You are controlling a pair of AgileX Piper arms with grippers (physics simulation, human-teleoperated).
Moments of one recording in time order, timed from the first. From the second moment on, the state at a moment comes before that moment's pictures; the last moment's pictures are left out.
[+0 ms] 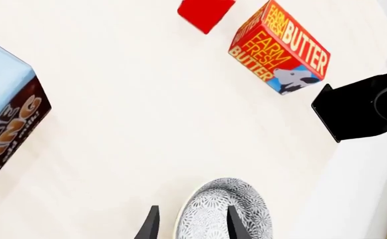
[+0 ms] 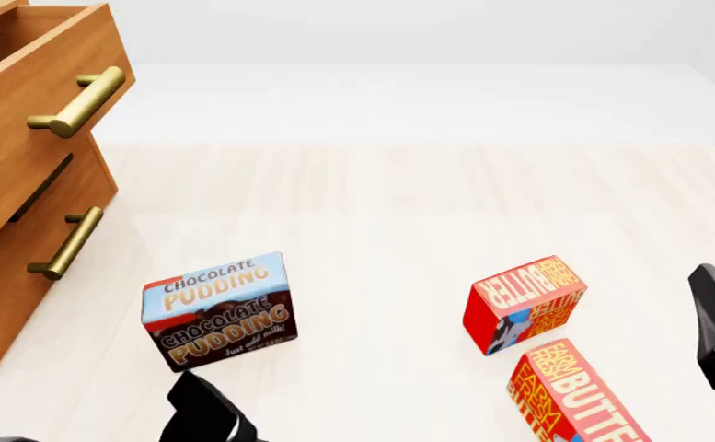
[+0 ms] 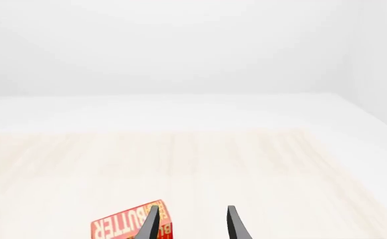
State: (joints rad) left arm -1.19 1.31 -0.17 -0.33 -0.61; right arm -0.04 0.08 0.00 -0.04 0.00
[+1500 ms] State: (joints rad) left arm -1.06 1.06 -0.27 -0.07 -0.50; right arm -0.02 0.07 0.00 -0.03 0.01
